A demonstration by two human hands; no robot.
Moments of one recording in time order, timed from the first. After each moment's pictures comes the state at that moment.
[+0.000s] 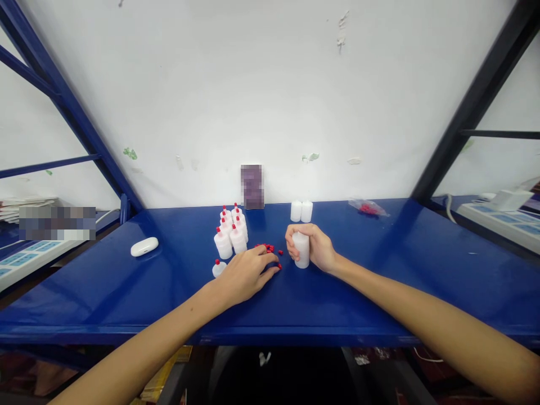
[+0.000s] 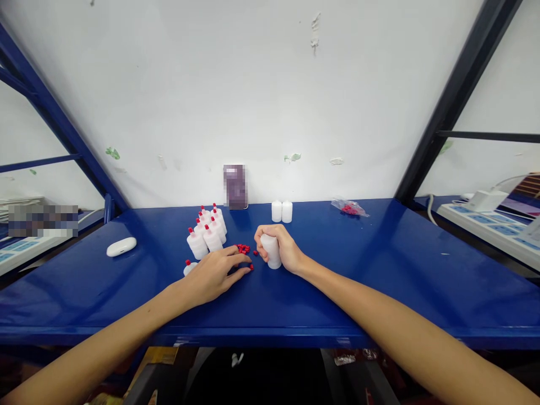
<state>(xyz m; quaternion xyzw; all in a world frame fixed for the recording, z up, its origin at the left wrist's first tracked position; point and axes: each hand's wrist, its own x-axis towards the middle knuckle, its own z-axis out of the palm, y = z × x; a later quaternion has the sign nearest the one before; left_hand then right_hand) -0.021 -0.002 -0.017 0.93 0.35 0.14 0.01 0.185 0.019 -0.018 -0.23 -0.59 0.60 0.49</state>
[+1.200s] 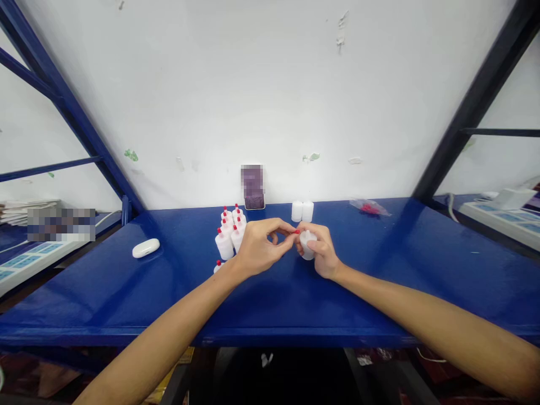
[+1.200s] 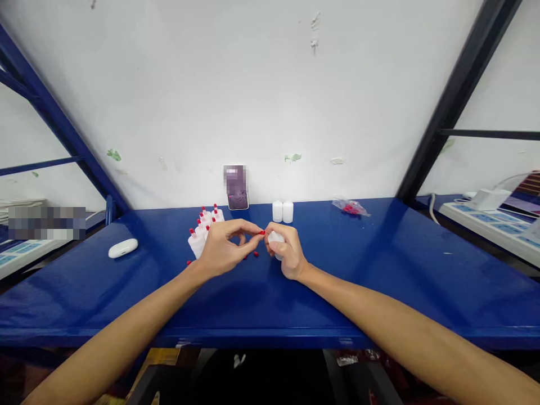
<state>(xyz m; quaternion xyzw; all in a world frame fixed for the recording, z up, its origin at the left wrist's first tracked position) 0.020 0.019 0.013 0.83 0.23 0.49 0.12 0.190 0.015 -0.030 -0.25 -0.67 0.37 0.60</state>
